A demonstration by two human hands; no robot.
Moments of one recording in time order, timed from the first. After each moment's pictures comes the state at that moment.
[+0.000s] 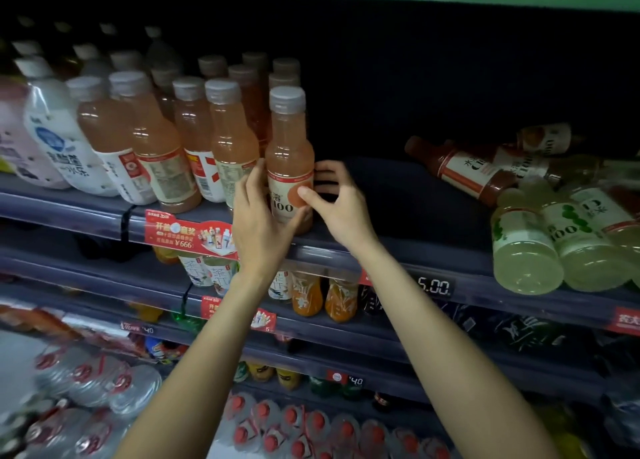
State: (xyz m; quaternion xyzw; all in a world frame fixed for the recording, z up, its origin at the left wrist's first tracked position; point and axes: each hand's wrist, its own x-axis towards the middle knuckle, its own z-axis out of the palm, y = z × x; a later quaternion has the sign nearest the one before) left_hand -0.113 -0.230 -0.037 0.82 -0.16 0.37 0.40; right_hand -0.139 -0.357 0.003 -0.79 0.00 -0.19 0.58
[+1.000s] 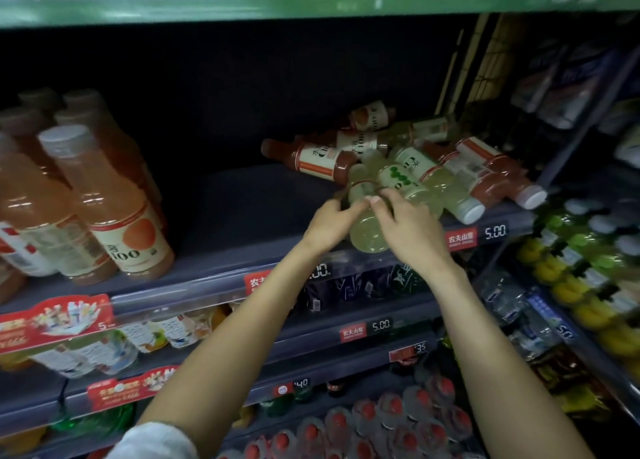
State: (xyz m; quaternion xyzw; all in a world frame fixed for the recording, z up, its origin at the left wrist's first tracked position) left_hand -0.192 -0.451 -0.001 0.74 -0.34 -0.27 0.52; right_hand -0.311 -0.524 0.021 -0.91 0.31 -0.21 0.19
